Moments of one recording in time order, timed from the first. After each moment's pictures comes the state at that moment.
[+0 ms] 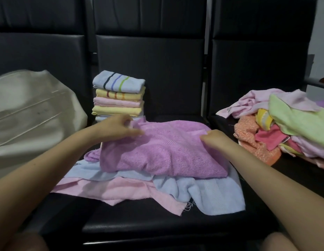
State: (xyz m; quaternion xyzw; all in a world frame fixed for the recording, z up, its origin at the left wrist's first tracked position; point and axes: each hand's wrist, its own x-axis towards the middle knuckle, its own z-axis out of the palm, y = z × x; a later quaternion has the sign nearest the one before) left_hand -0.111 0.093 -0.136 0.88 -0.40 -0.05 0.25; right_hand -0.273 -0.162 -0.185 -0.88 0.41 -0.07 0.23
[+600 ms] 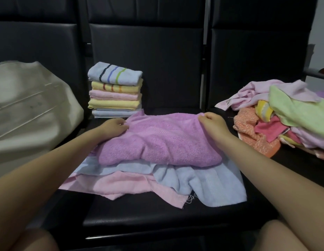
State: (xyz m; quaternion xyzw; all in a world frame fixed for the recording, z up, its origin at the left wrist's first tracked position) left_hand -0.065 0.077 -0.185 0.91 -0.31 -0.10 0.26; right_hand -0.272 -0.149 -0.185 -0.78 0.33 -0.30 0.44
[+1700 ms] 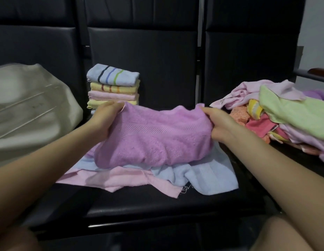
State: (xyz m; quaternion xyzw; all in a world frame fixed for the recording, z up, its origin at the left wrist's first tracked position) left_hand -0.123 0.091 -0.142 0.71 -0.20 -0.15 0.66; right_hand -0.304 -0.118 -0.138 -0.51 0.31 -0.22 0.77
